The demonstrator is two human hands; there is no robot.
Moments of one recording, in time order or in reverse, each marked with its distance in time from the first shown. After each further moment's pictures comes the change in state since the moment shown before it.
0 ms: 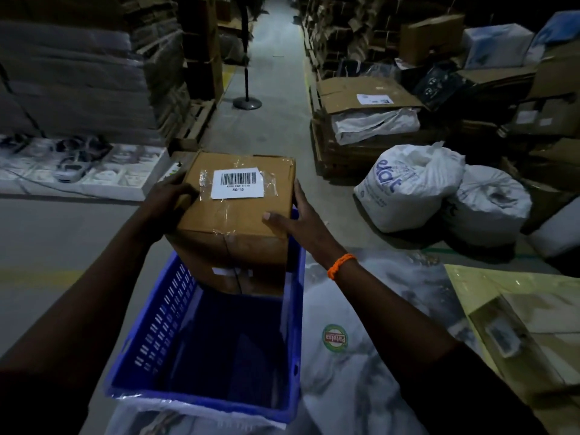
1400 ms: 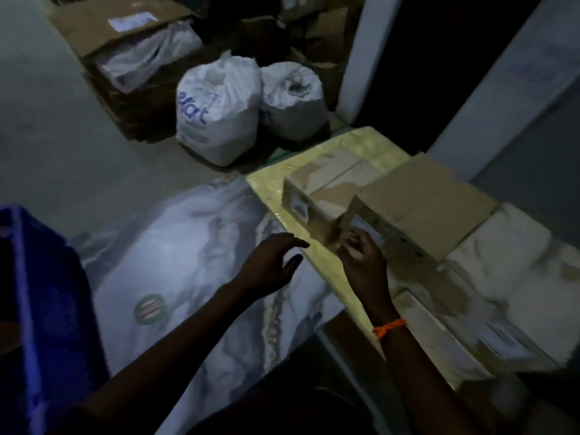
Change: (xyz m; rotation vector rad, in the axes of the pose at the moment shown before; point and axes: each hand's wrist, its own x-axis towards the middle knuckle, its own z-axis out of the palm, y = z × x) left_hand -0.315 -0.171 0.512 0.588 -1.132 0.833; right_hand -0.458 0.204 -0.298 -0.031 1.049 0.548
